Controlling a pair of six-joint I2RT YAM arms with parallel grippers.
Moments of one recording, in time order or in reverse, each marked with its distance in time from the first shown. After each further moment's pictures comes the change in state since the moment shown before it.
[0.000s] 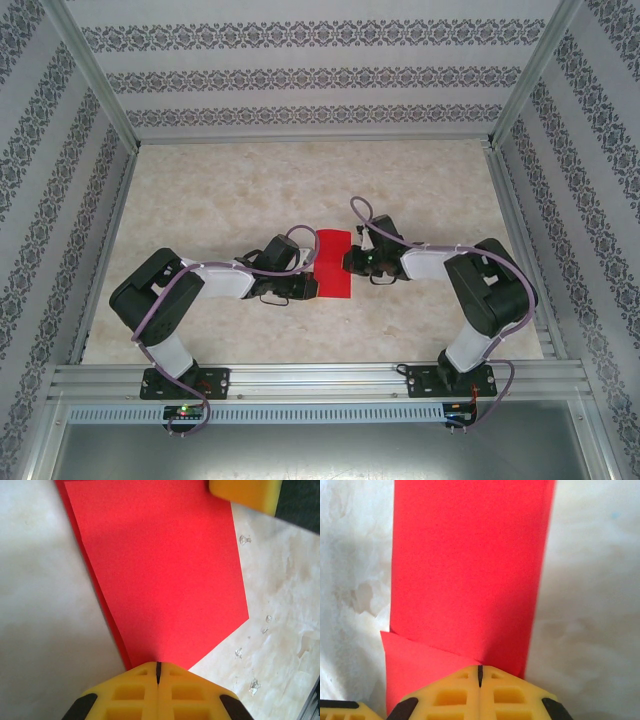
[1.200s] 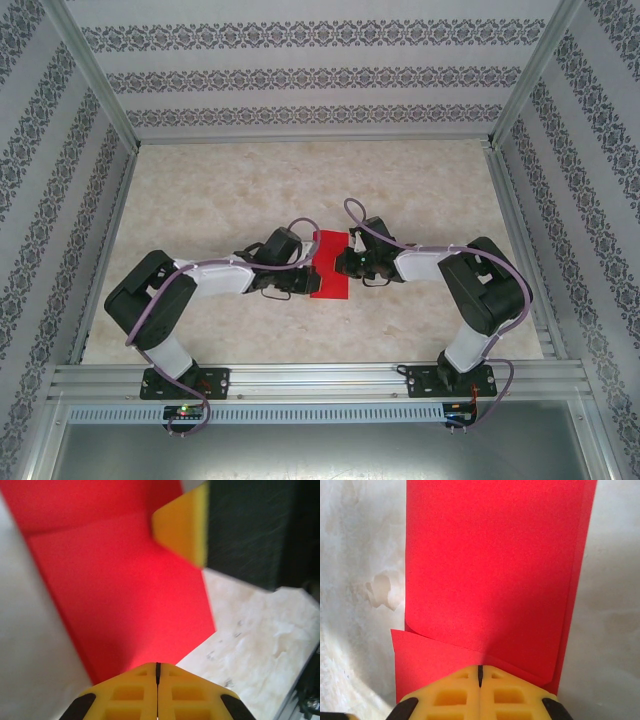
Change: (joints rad) left arm 0.000 -0.034 0.081 -0.091 0.016 0.009; right arm 0.077 0.022 0.010 0.032 -0.011 0.084
